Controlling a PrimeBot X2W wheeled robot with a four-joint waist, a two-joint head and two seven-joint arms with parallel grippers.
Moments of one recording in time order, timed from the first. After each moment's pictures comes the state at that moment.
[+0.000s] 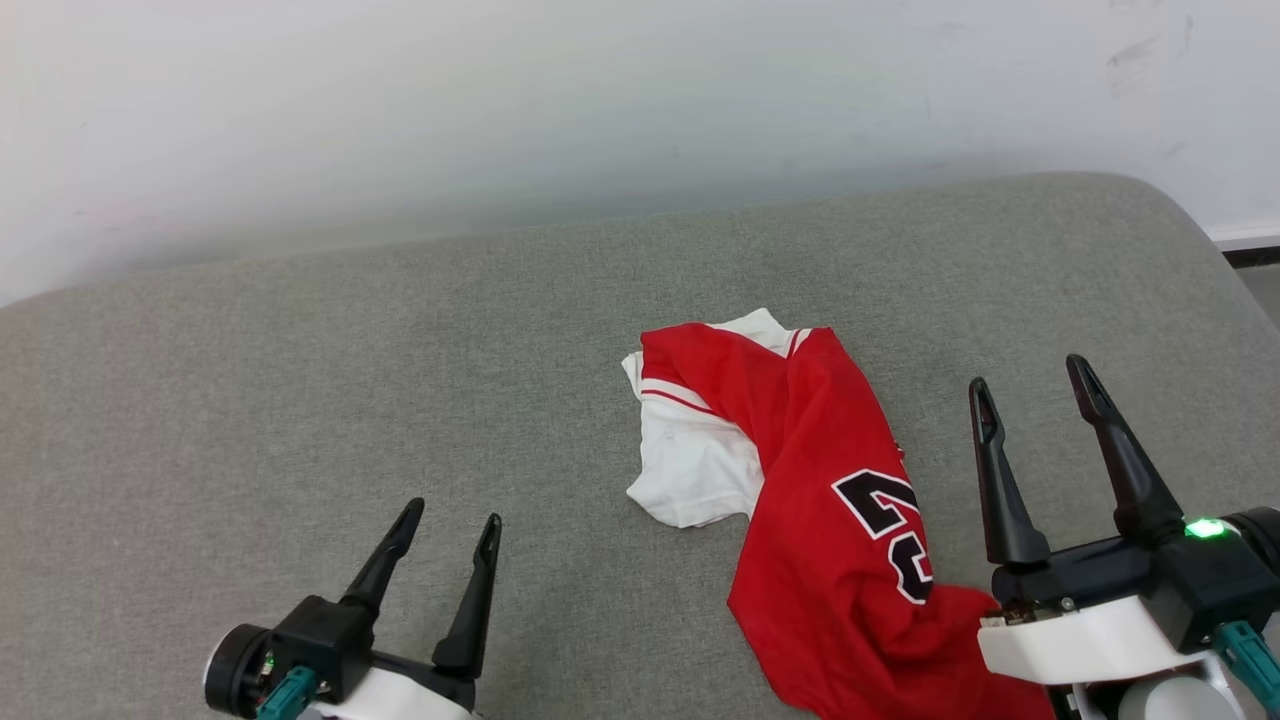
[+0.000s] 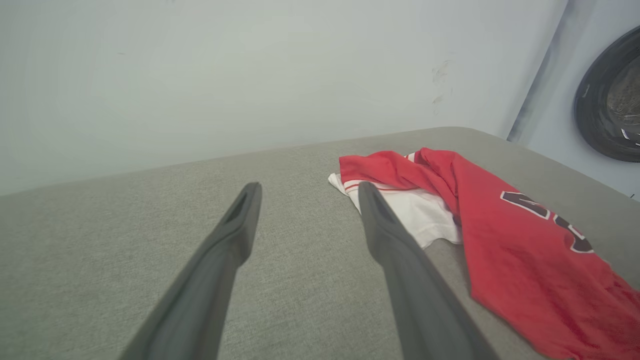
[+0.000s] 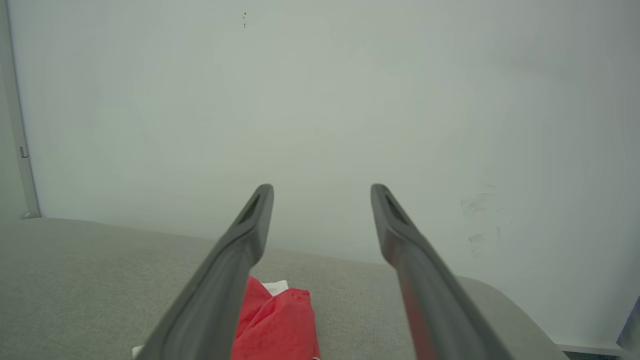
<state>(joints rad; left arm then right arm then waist) 0.02 0.31 -0.32 0.01 -0.35 0.03 -0.26 -0.03 -0.05 0.05 -0.13 -0.03 0.13 -0.26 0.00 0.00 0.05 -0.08</state>
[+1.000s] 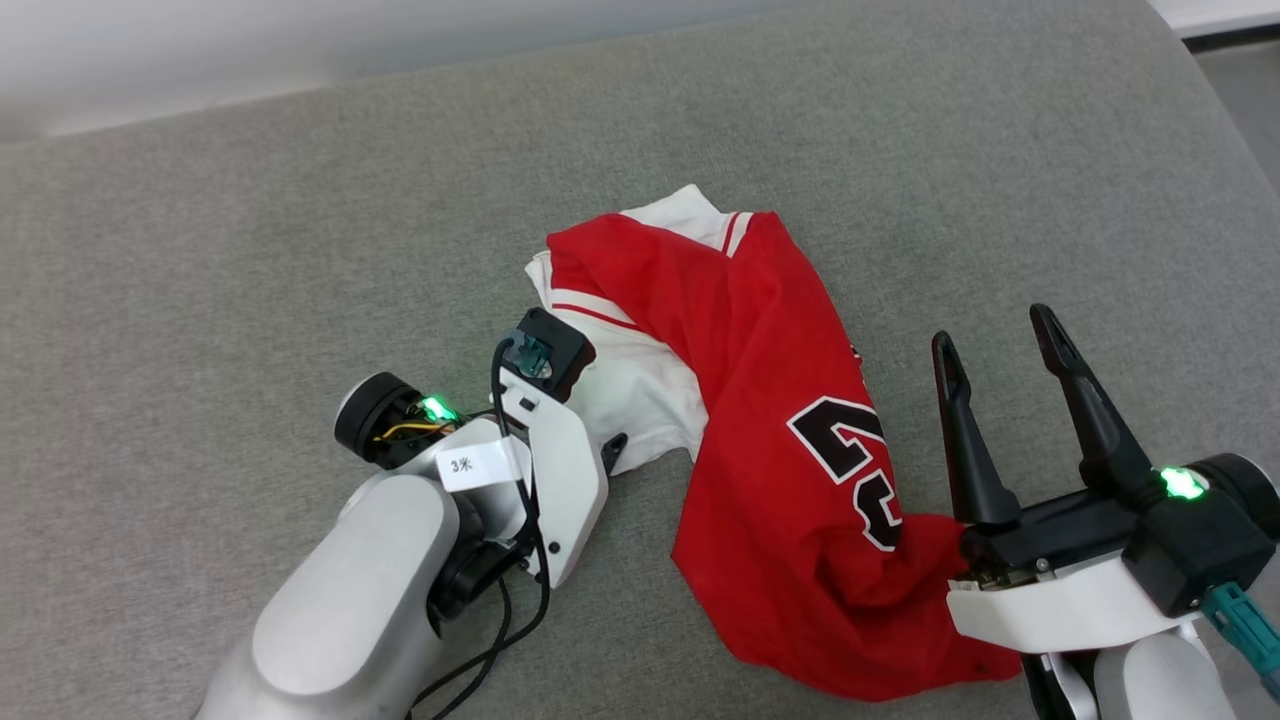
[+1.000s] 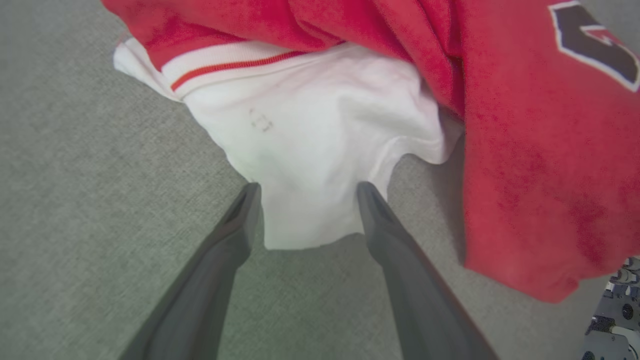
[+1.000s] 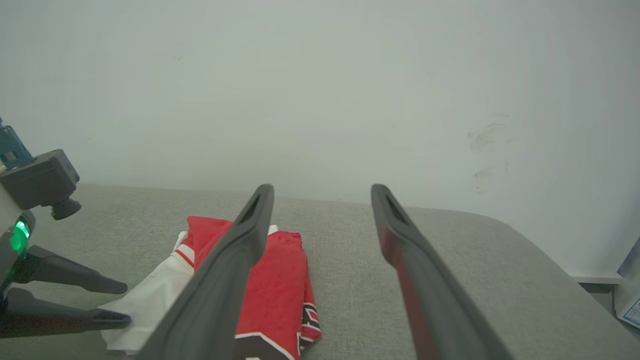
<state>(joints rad) -0.53 0.30 -0.57 0.15 -0.45 -0.10 0.62 -0.10 -0.05 0.12 -0.13 0.03 0.13 -0.26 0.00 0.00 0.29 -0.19</state>
